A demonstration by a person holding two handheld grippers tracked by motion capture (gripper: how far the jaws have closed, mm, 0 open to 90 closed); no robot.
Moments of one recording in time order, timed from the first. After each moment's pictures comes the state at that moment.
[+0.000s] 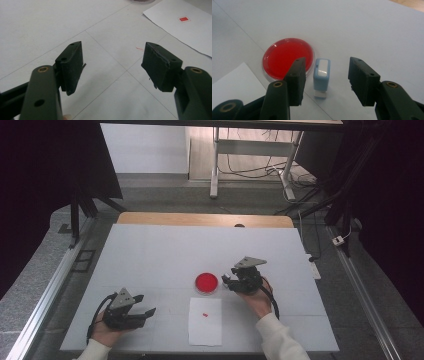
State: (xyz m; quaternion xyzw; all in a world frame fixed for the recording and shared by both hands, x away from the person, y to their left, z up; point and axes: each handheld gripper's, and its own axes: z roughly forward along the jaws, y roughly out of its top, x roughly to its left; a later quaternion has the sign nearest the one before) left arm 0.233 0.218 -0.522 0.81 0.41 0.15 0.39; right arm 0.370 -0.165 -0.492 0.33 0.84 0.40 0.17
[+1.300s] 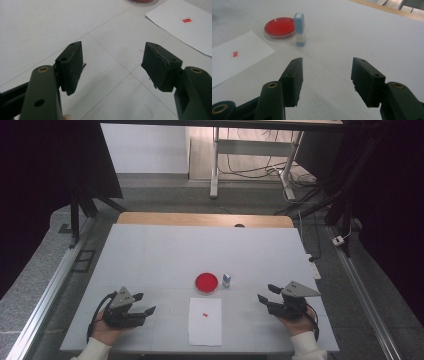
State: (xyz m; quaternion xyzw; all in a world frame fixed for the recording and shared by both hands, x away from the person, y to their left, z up) left arm 0.236 0.219 -0.522 0.81 0.40 0.16 0.39; right arm 0.300 -0.284 -0.494 0.32 0.80 0.45 0.21
